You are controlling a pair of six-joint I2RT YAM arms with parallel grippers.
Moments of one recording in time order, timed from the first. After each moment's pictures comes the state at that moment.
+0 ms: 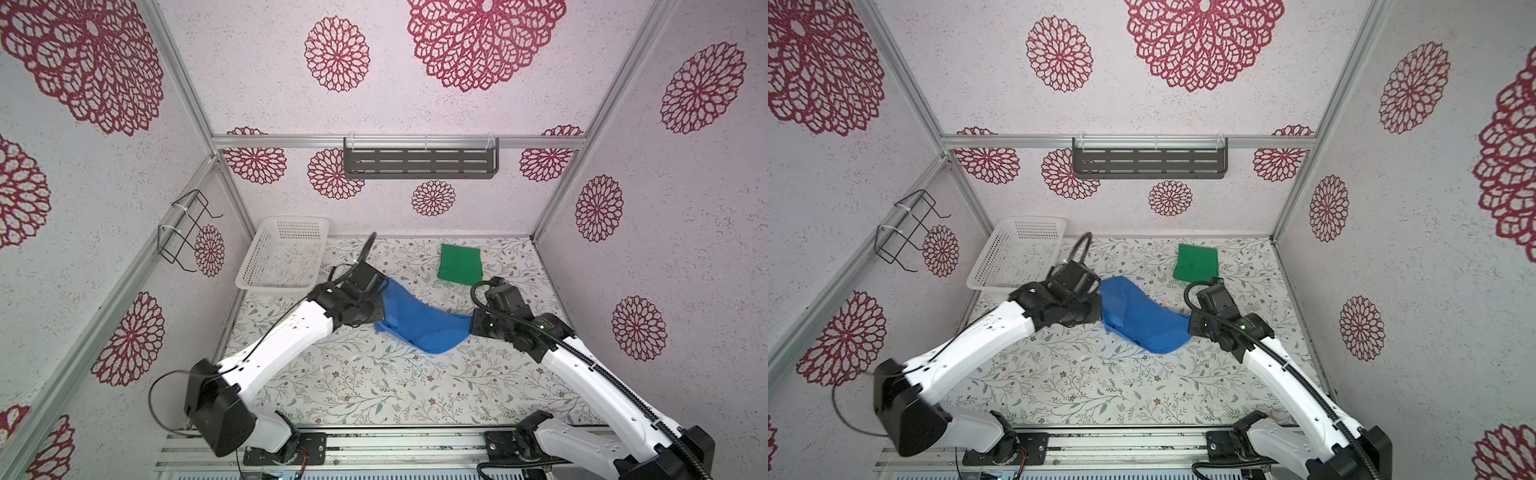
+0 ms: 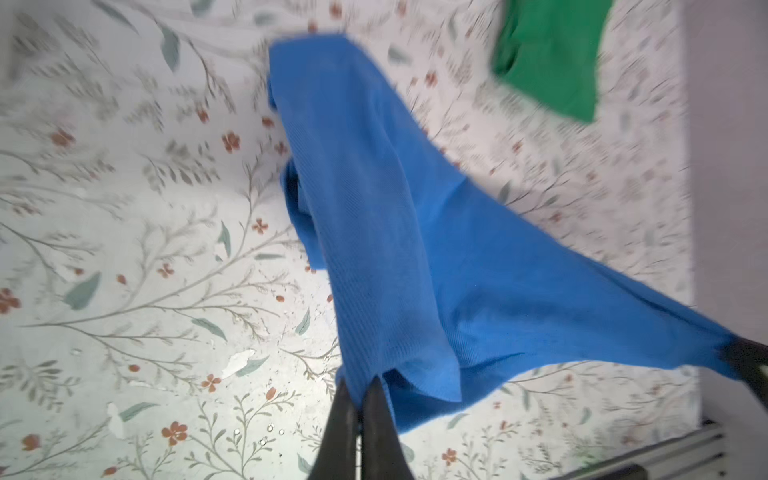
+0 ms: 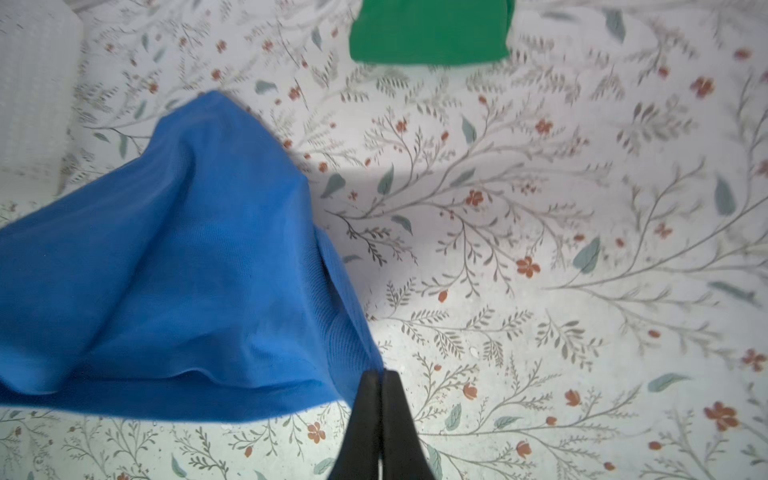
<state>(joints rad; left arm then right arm) -0.66 1.39 1.39 -0.91 -0.12 -0.71 0.51 1.07 1.03 -0.82 0.15 0.55</state>
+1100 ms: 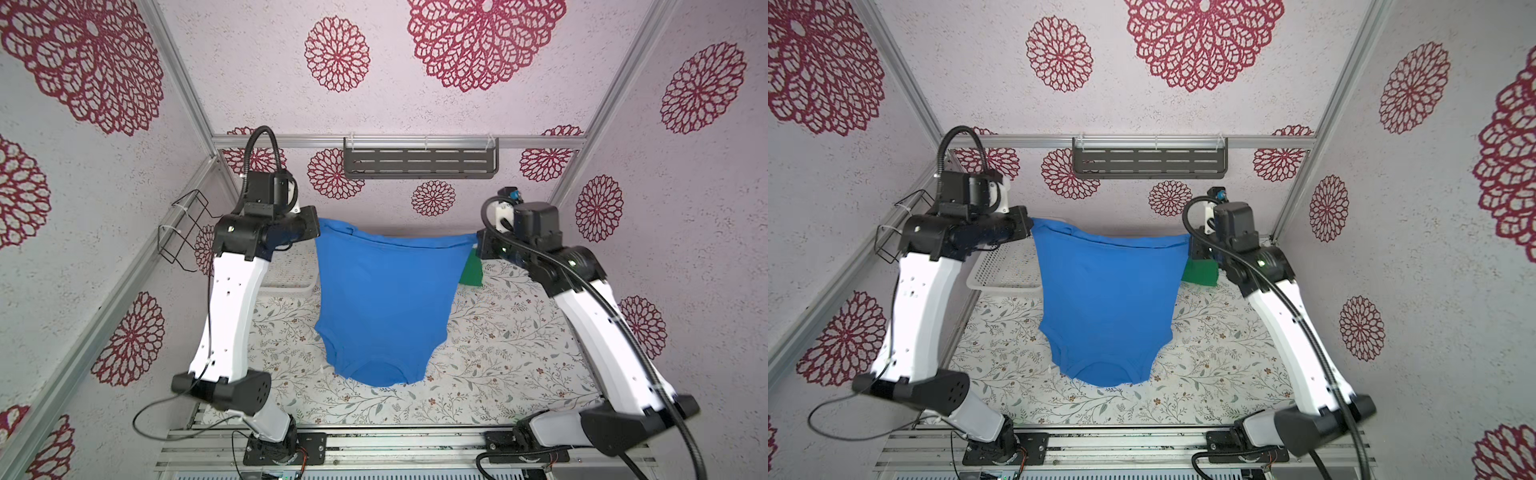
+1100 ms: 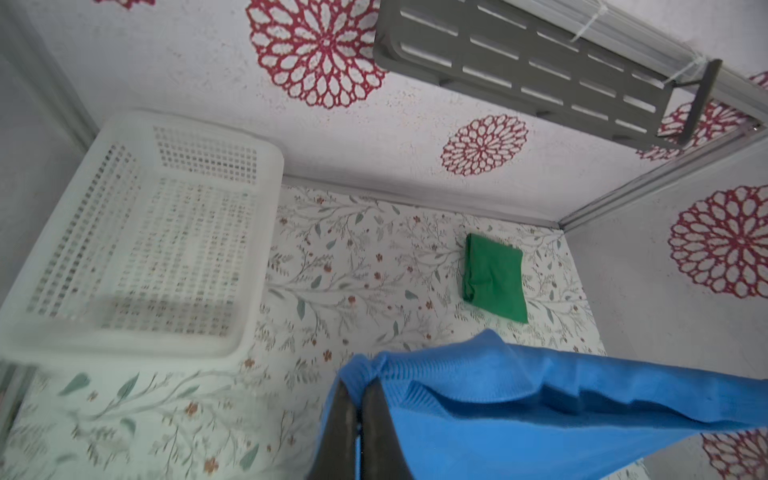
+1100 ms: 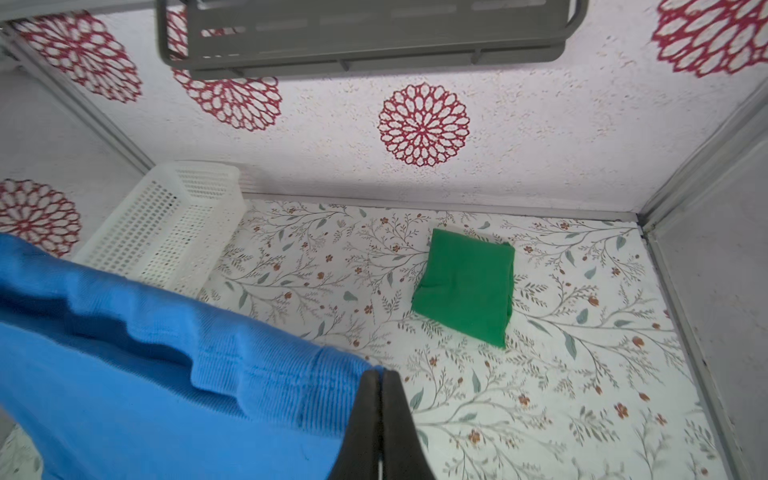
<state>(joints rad) -0.15 1.74 2.29 -1.16 0.07 -0.31 0.35 1.48 1.80 -0.82 0.05 0.22</state>
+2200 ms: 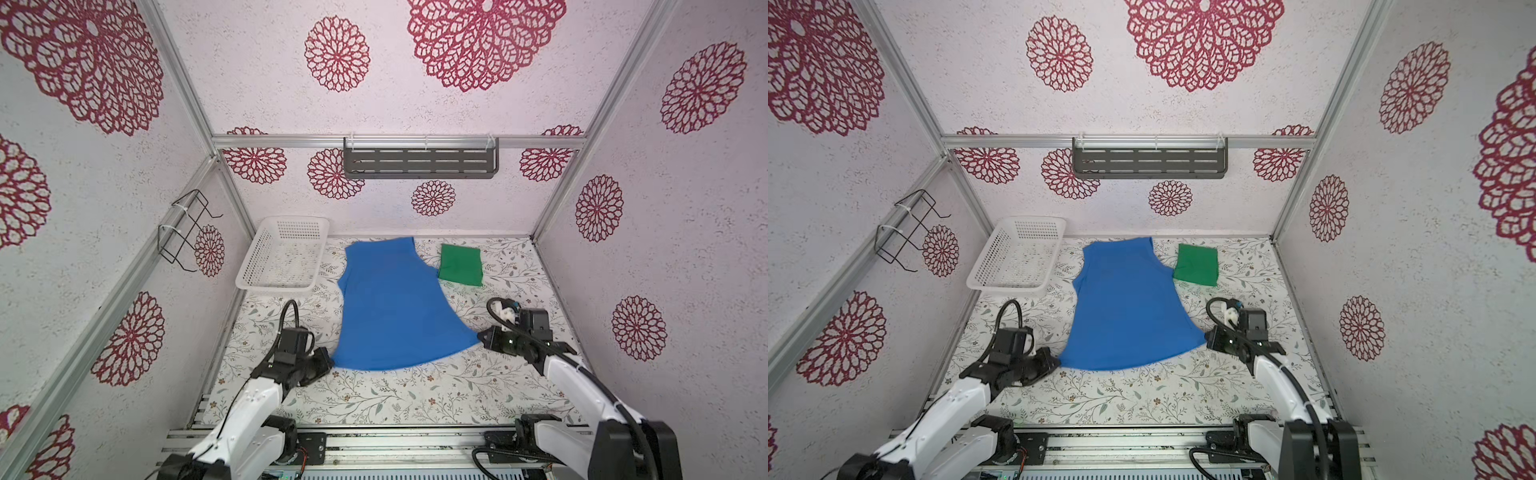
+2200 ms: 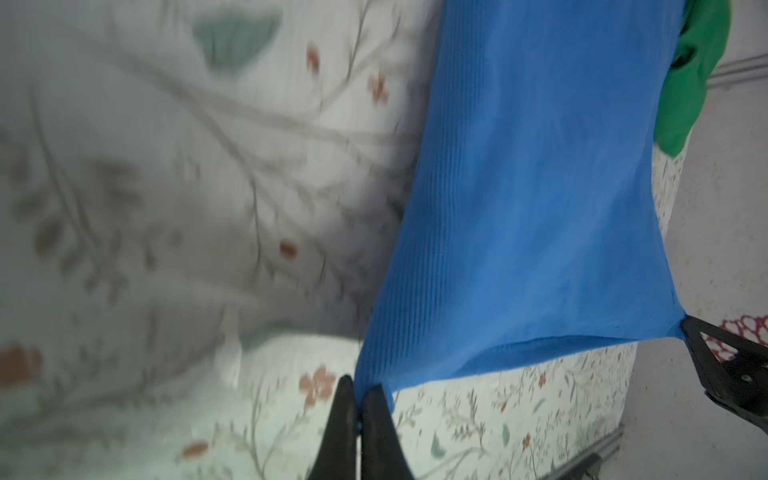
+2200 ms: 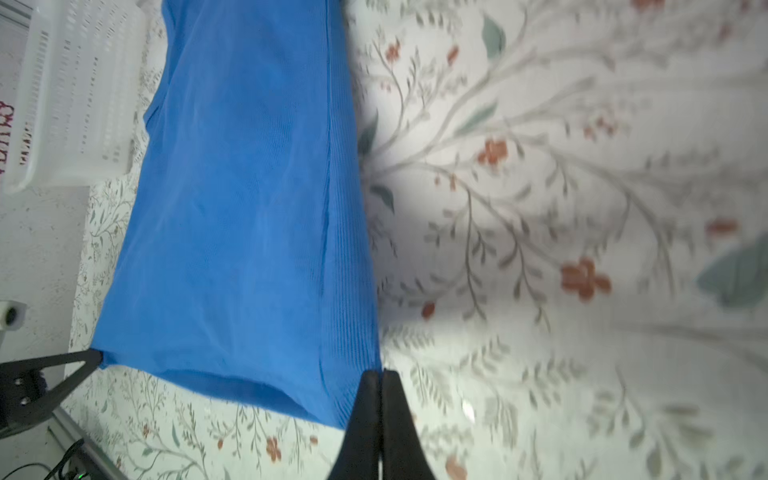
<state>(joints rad) -0.23 0.81 0.33 -0.49 0.31 -0.78 0.04 0.97 0.45 -0.38 -0.45 0.34</state>
